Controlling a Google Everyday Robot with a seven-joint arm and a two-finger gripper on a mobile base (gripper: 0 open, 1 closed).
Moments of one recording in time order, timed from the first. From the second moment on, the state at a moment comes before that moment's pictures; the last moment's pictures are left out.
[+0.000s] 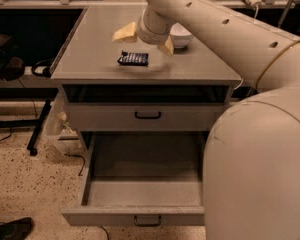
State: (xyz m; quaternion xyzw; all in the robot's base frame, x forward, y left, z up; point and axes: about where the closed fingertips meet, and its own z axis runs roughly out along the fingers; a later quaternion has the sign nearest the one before) arm 0.780 0.013 0.872 0.02 0.95 0.16 0.28
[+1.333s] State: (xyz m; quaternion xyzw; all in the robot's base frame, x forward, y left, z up) arm 0.742 -0.092 0.942 0.07 0.92 0.18 0.33
